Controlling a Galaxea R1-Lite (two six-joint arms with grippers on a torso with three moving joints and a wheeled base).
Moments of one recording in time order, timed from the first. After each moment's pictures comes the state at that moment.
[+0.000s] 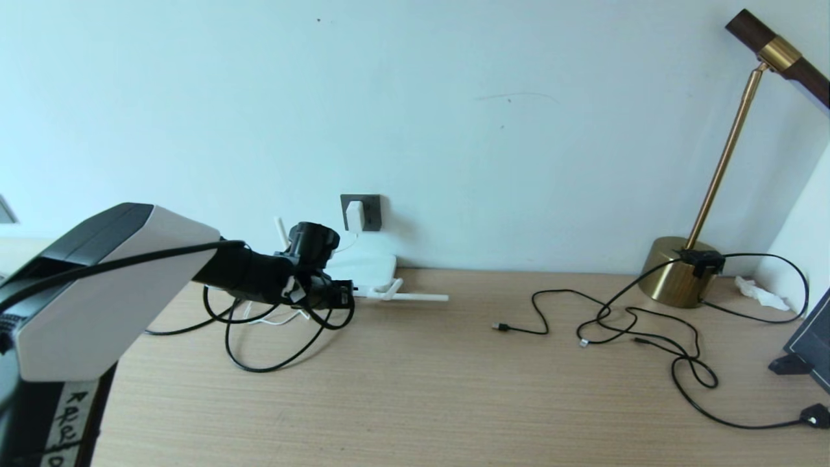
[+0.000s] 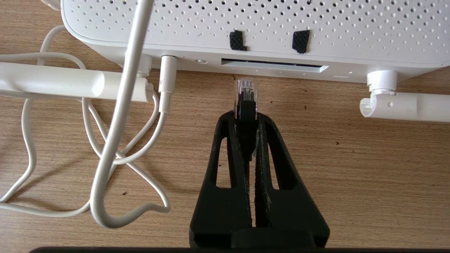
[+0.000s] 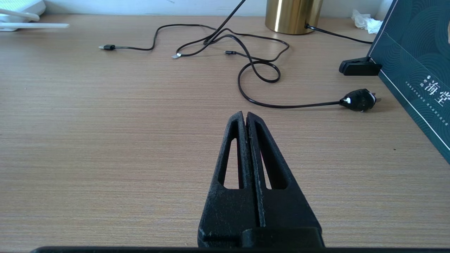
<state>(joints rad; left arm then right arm) -0.28 2.32 -1.51 -0.05 0.20 -0.17 0.00 0.00 -0.05 0.12 -0.04 0.02</state>
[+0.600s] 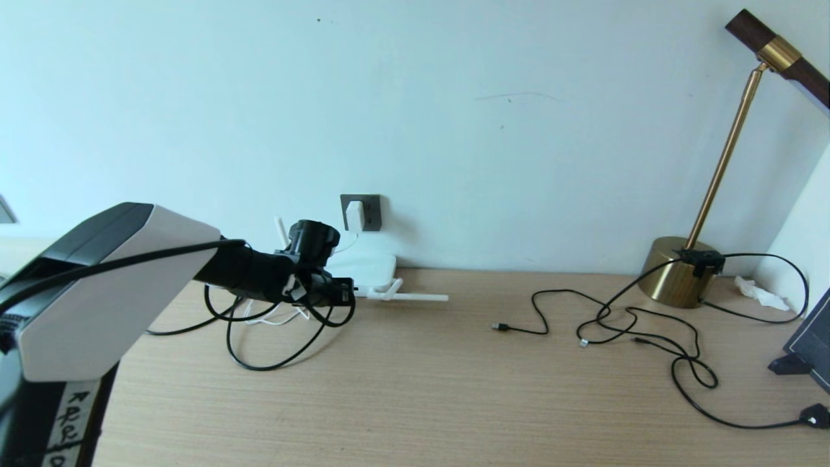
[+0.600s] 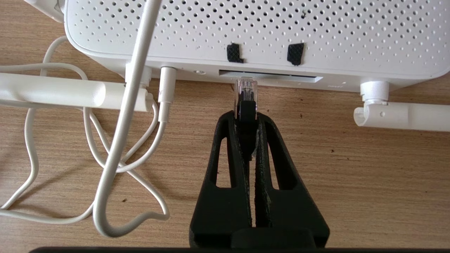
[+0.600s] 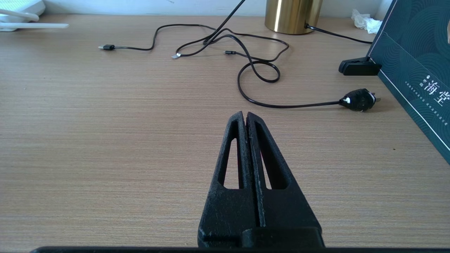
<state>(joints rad) -0.28 2.32 -1.52 -0.05 0.20 -0.17 0.00 0.00 -0.05 0.12 -0.04 0.02</state>
